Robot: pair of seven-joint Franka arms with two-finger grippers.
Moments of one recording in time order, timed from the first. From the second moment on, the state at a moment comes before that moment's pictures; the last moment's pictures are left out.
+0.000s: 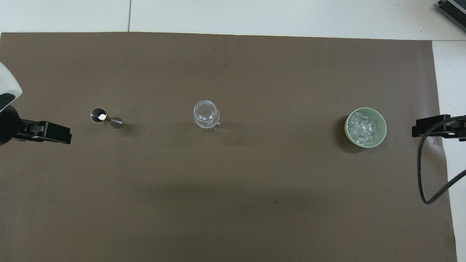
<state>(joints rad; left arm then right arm) -0.01 -0.10 -0.12 -1.65 -0.02 1.51 0.00 0.03 -0.11 -0.03 -1.60 -0.03 1.52 0.11</state>
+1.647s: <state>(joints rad) 0.08 -0.13 -0.09 -1.77 -0.12 1.60 -0.26 0.03 -0.11 -0.03 -1.58 -0.03 1.51 0.11</state>
